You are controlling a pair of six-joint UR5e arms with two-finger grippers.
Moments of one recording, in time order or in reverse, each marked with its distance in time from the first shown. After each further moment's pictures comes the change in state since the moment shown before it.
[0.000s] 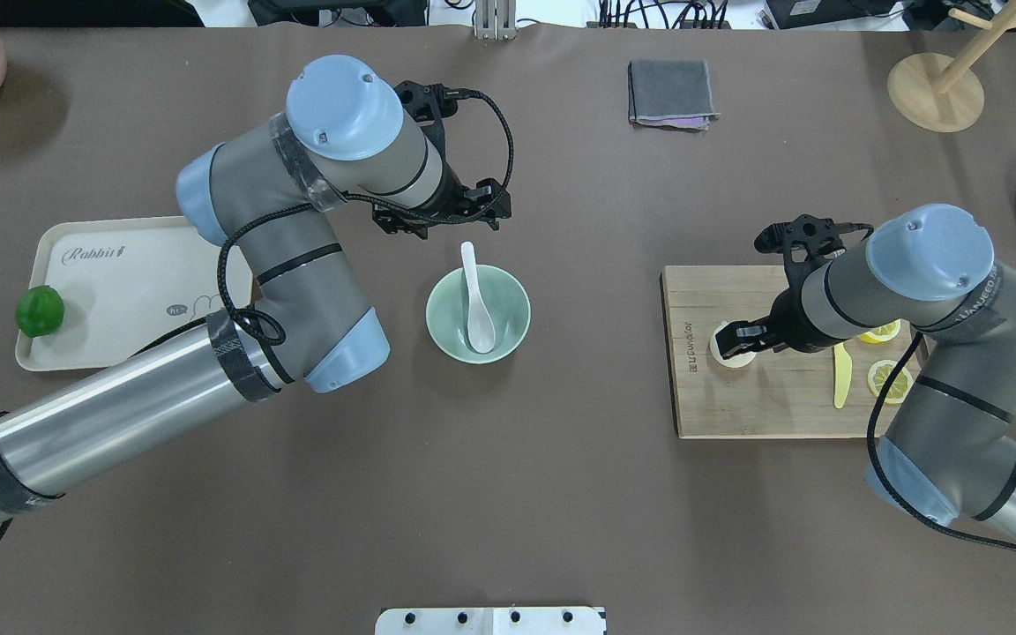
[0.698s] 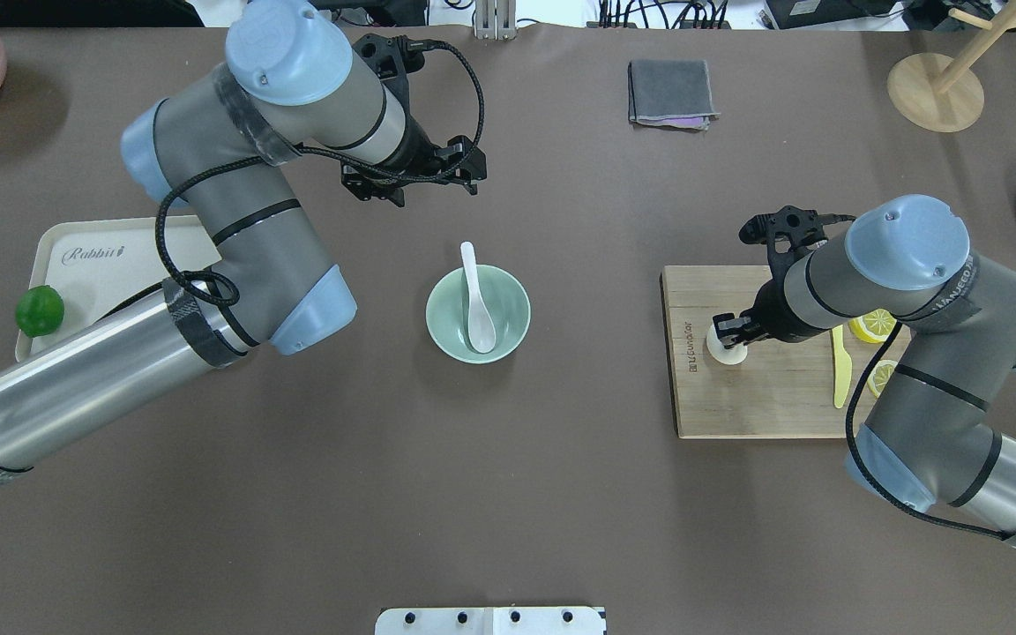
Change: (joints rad) left arm -0.071 0.029 -0.047 0.005 -0.076 0.013; right arm 0.003 0.039 -0.025 0.000 0.004 0.009
